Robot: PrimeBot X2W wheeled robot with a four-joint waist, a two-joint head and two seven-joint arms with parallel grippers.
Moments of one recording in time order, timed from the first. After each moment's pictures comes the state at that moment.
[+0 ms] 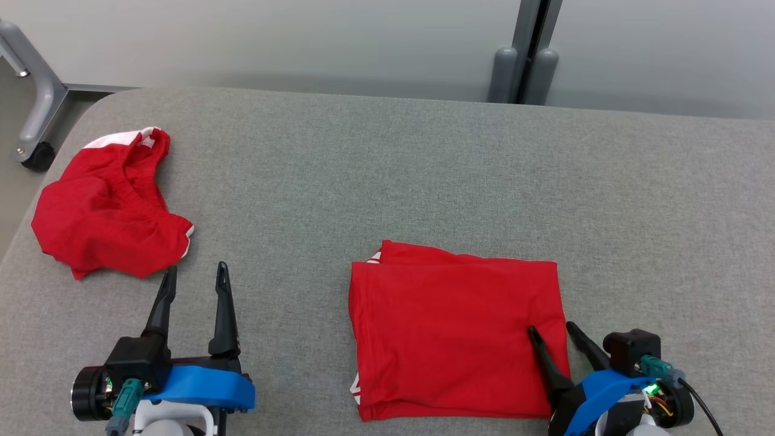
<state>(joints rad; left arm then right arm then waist) -0.09 0.14 -0.13 0.22 -0.24 0.03 -0.26 -0.15 -0.05 0.10 0.48 0.20 0.13 -0.06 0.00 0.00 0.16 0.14</state>
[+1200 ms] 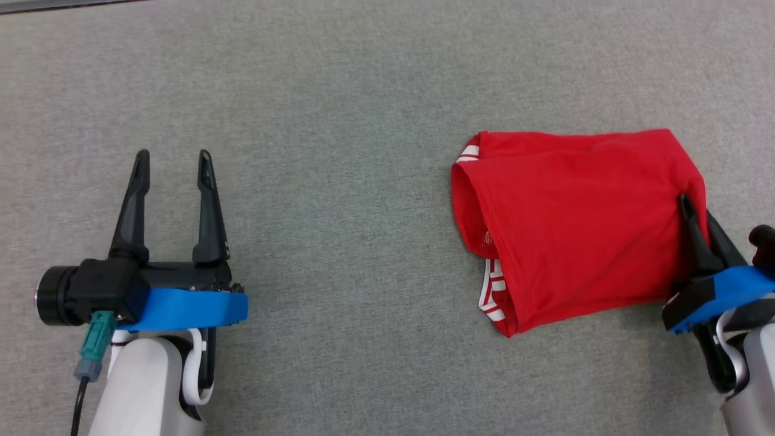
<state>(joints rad) -0.28 0.12 -0.10 0.10 -0.16 0.00 -0.26 -0.35 -0.27 -0.04 0.42 0.23 0.13 -0.15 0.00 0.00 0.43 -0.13</state>
